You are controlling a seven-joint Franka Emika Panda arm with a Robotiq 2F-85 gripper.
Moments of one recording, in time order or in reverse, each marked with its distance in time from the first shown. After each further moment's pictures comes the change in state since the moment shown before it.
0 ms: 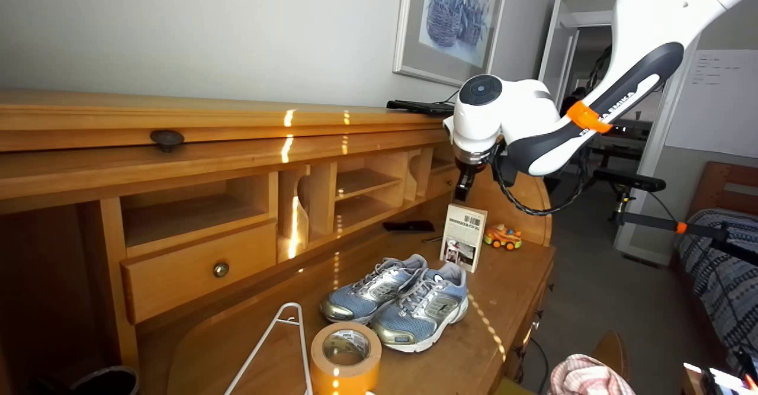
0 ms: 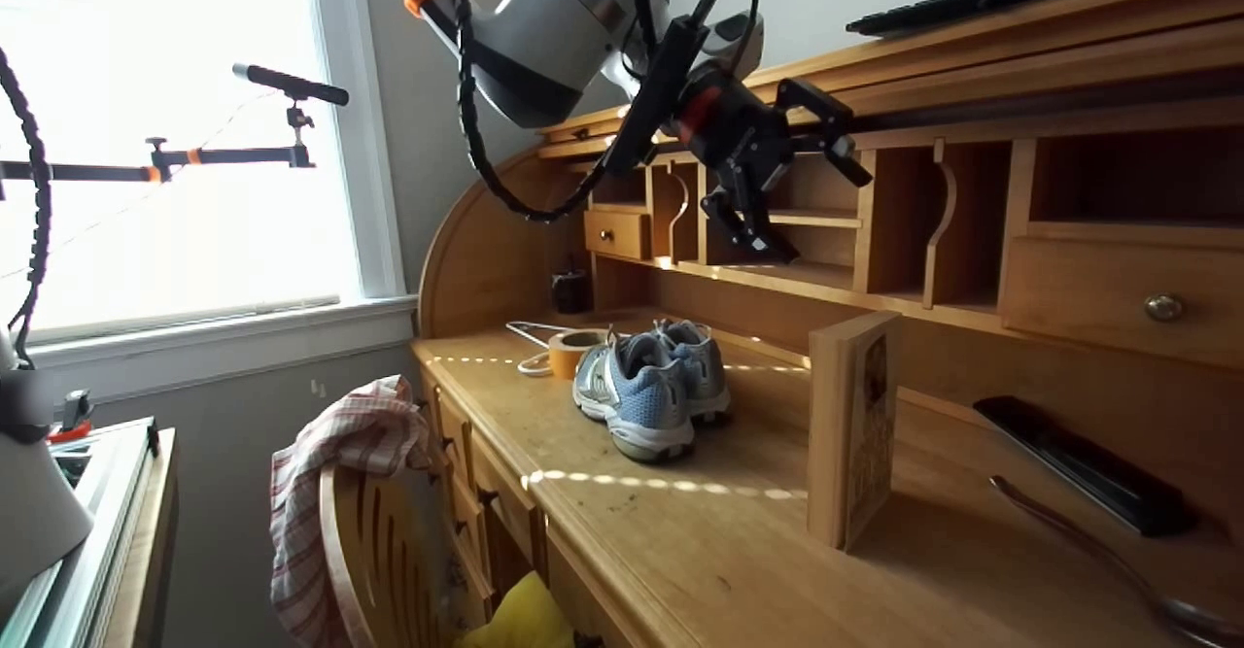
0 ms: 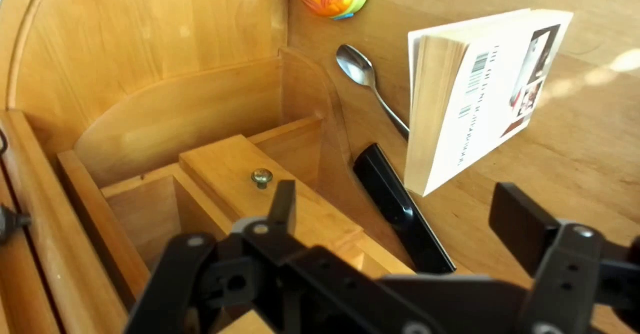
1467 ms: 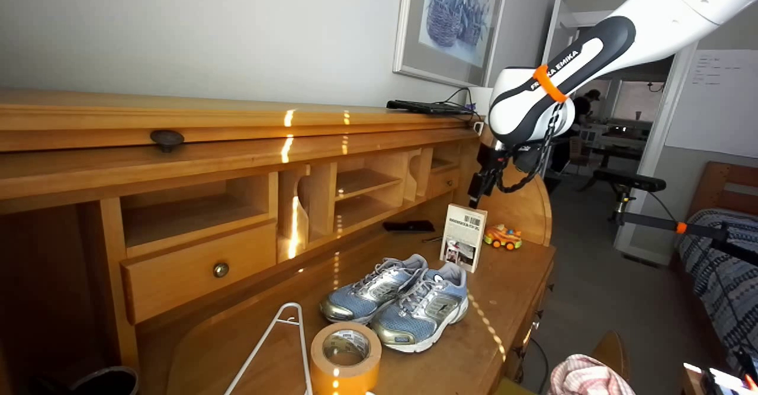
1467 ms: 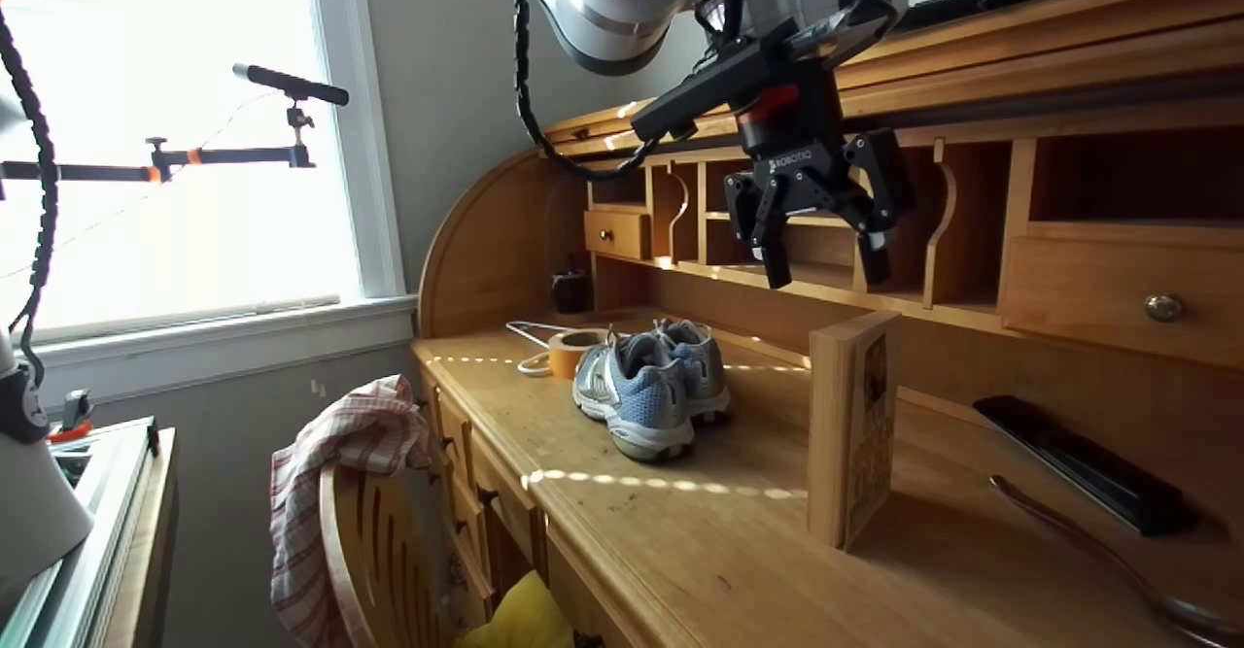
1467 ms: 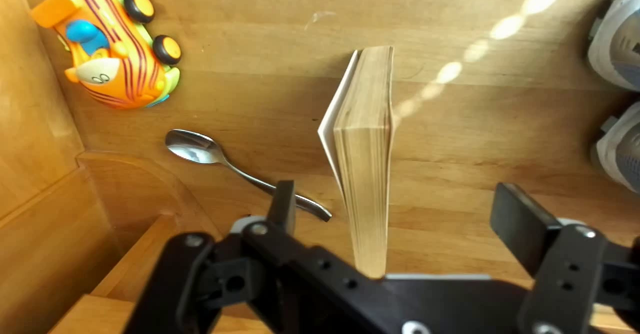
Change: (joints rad) arm -0.193 0.044 0.024 0.048 1.127 0.052 -0.876
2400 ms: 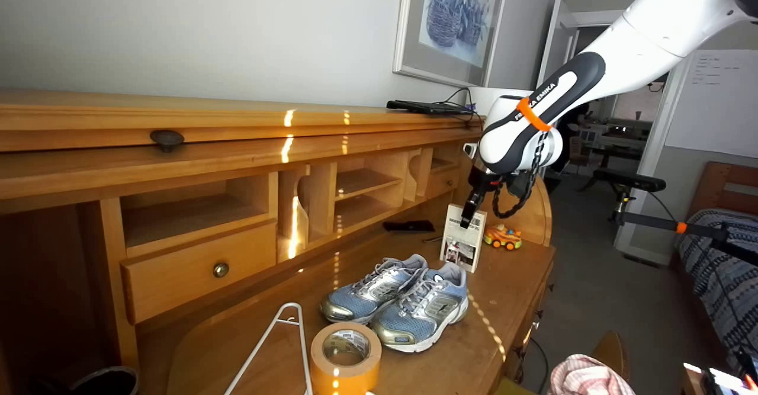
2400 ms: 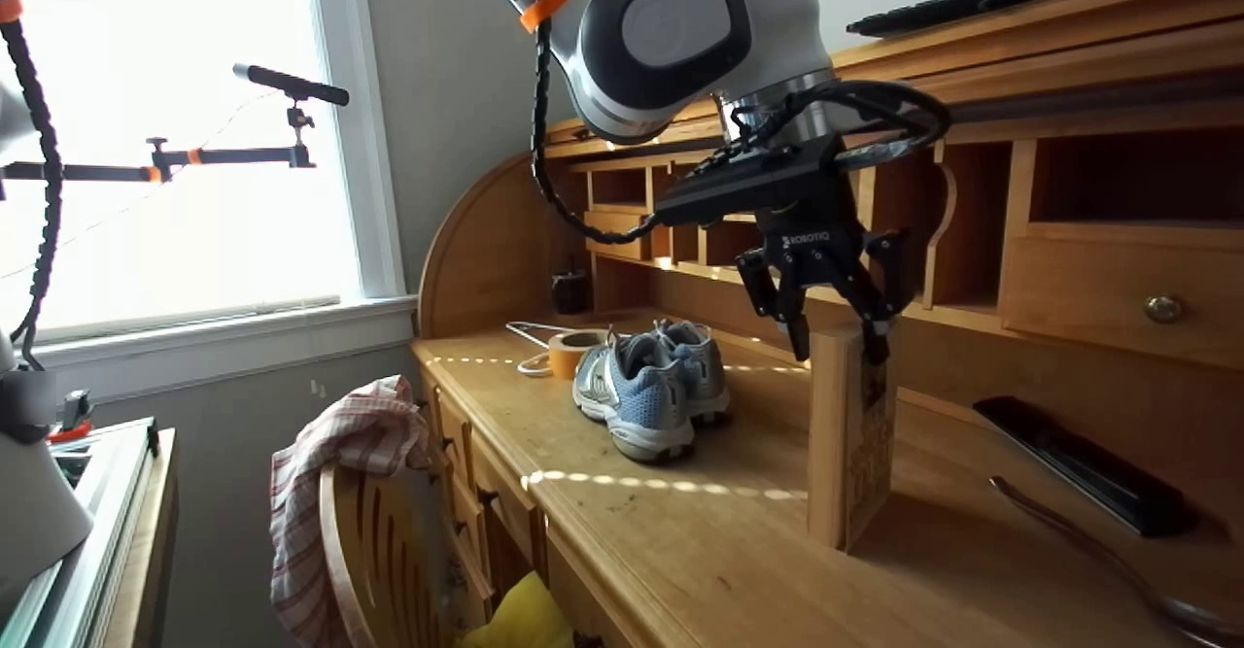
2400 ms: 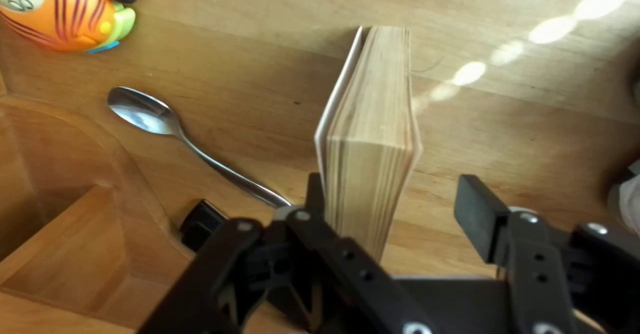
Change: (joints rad) arm -0.075 0.130 0.085 0.009 0.062 0.170 -0.204
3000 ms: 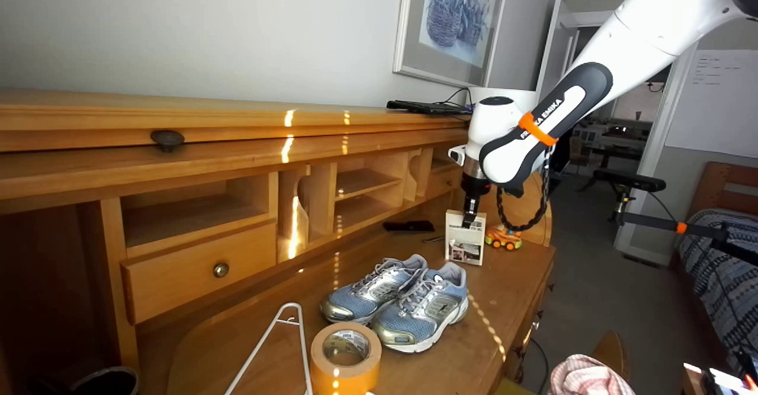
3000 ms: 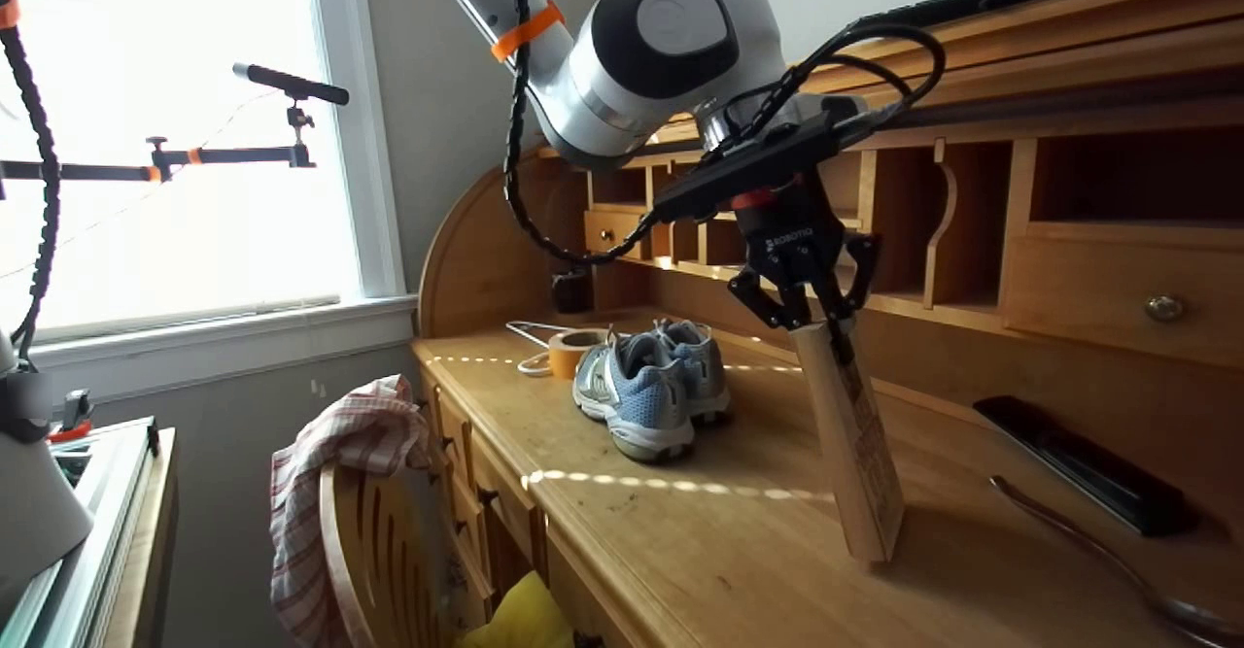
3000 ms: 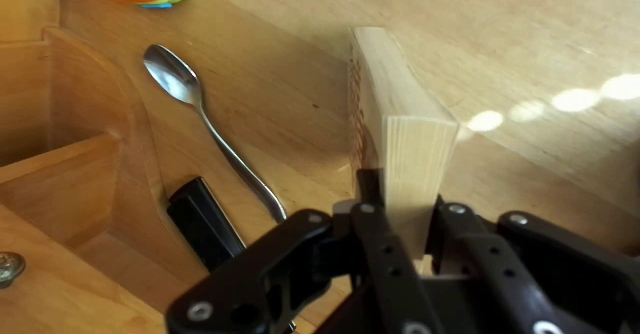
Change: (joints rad) arm 0.148 0.007 -0.115 -0.005 -0.332 -0.014 0.093
